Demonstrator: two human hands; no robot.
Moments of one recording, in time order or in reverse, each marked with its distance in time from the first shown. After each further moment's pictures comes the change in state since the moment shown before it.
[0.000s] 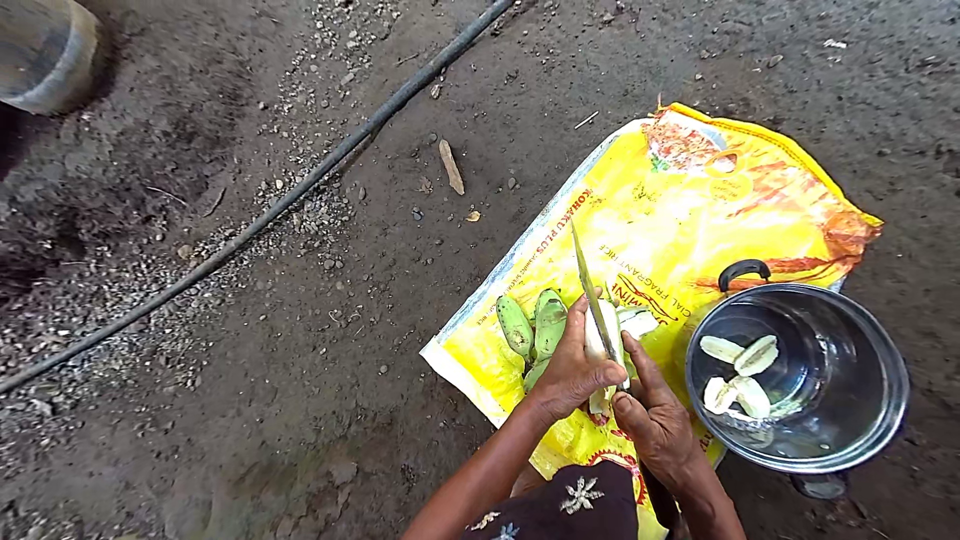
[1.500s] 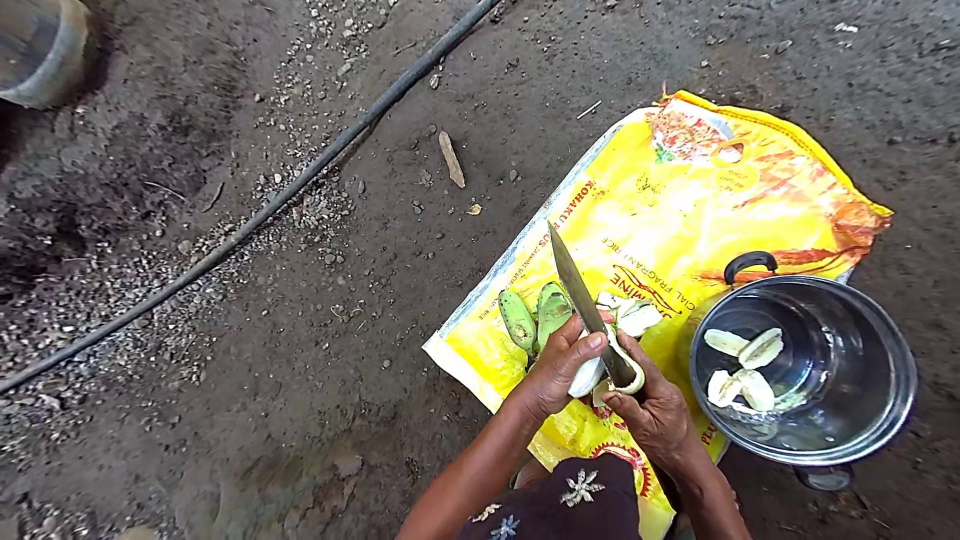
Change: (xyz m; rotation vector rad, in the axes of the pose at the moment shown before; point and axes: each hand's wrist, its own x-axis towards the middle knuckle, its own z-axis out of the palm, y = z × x) left_hand -0.007 -0.004 -0.016 -0.263 -0.019 -0.123; right_hand 0.001 0.023 -0.005 -0.229 0.032 -0.166
